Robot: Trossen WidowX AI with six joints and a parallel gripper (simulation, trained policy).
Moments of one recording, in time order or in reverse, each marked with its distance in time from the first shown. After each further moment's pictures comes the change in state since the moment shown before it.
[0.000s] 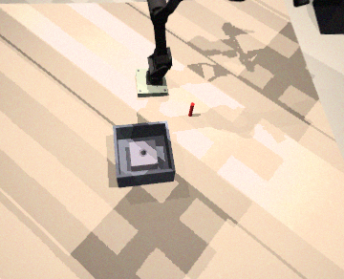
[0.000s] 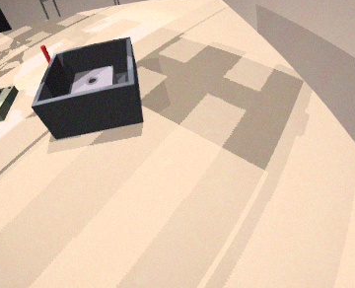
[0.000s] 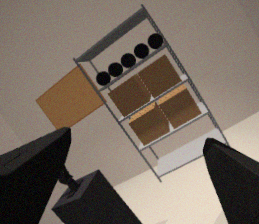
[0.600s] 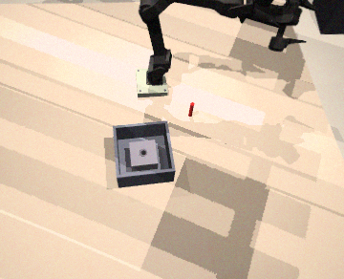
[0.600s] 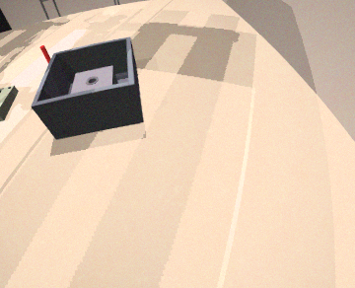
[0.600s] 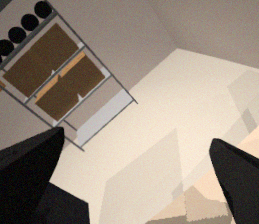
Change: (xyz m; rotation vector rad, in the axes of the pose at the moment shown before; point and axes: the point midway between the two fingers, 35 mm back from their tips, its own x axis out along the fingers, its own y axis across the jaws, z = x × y) arm -0.060 -0.141 0.005 0.034 0.120 -0.485
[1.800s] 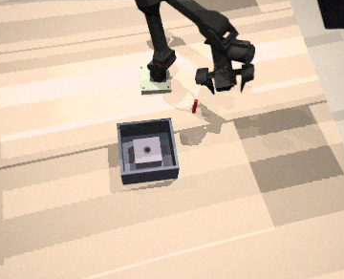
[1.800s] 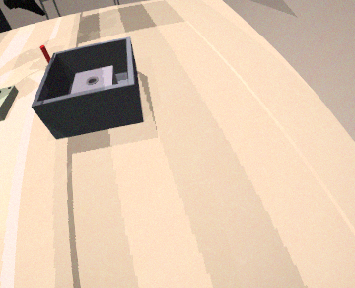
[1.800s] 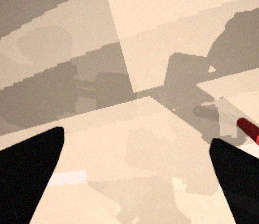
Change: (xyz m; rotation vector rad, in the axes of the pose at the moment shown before) arm -0.149 -0.252 -0.078 0.639 0.225 -1.052
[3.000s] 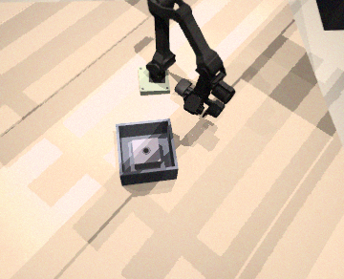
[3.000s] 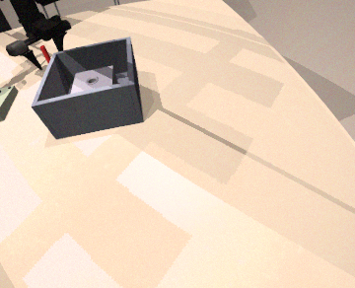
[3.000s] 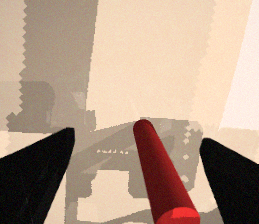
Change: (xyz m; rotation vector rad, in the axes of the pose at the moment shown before) arm 0.106 -0.123 -0.026 0.431 0.021 -0.455
